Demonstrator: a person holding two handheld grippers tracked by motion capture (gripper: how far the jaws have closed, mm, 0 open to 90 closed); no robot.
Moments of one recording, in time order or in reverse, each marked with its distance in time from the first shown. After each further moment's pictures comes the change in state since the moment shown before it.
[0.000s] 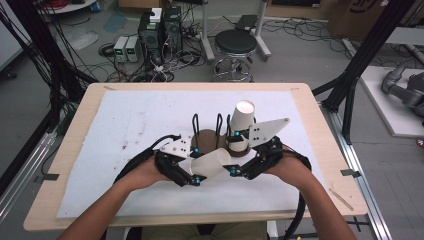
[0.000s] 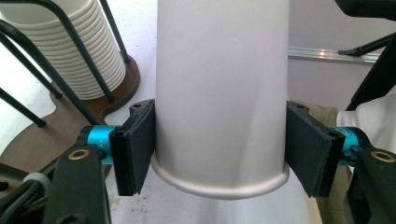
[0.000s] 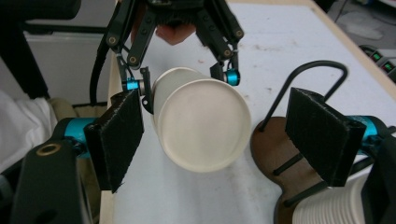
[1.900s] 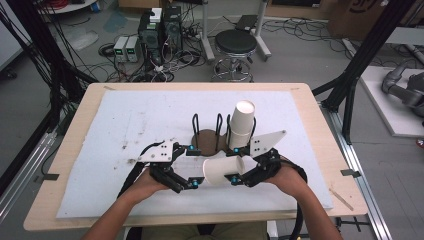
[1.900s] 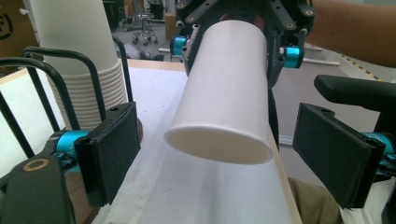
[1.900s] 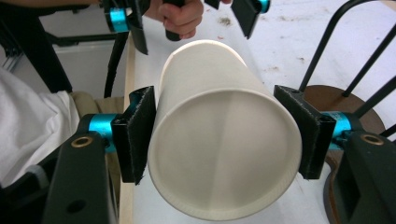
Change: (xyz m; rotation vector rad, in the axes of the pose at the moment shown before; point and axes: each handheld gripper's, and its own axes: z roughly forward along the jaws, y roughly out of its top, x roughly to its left) left arm -0.011 -0.040 0.001 -0.430 0.041 -0.081; right arm 0.004 -0.049 0.019 -0.019 0.087 0.110
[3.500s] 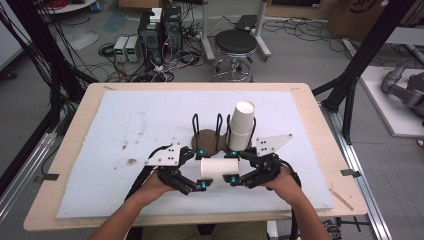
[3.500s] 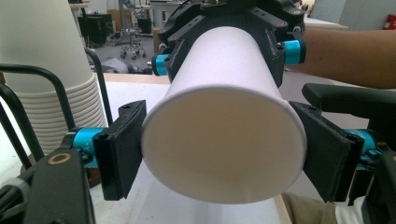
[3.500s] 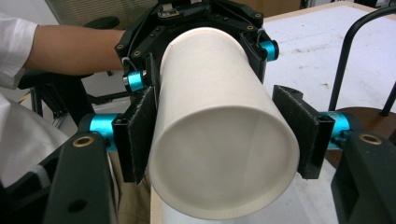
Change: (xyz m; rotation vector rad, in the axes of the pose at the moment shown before) left arm -0.005 -0.003 0.019 -0.049 -0.047 0.028; right arm 0.000 -0.019 0.006 -0.210 0.097 0.136
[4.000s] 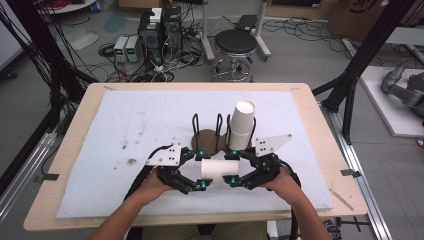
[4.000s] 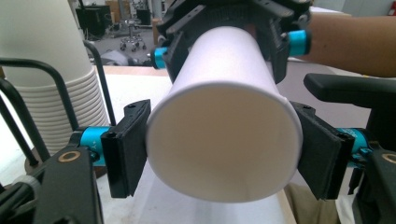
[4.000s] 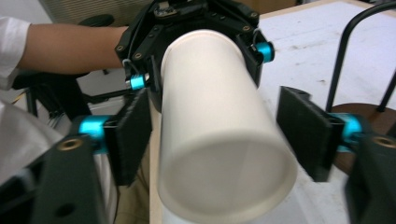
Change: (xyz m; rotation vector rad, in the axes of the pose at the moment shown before) left arm 0.001 0.001 -0.001 0.041 0.002 0.005; right arm 0.002 0.001 0.001 0.010 -0.024 0.011
